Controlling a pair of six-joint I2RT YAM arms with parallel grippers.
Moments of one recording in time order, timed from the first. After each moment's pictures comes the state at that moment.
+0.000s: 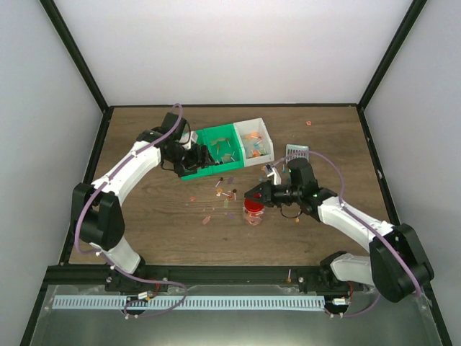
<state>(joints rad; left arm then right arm) -0.36 1.65 1.36 -0.85 0.46 -0.58 0.47 1.22 0.60 0.01 -0.83 0.80</state>
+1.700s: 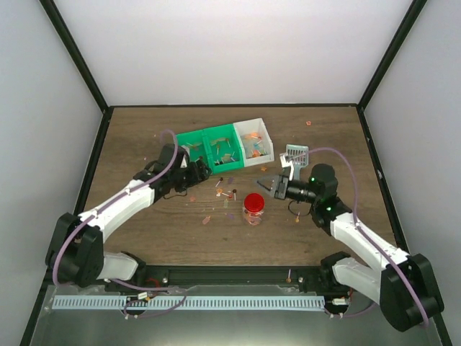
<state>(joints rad) -0.46 1.37 0.88 -0.35 0.23 -0.82 0.38 1.02 0.42 0.41 -0.91 0.86</state>
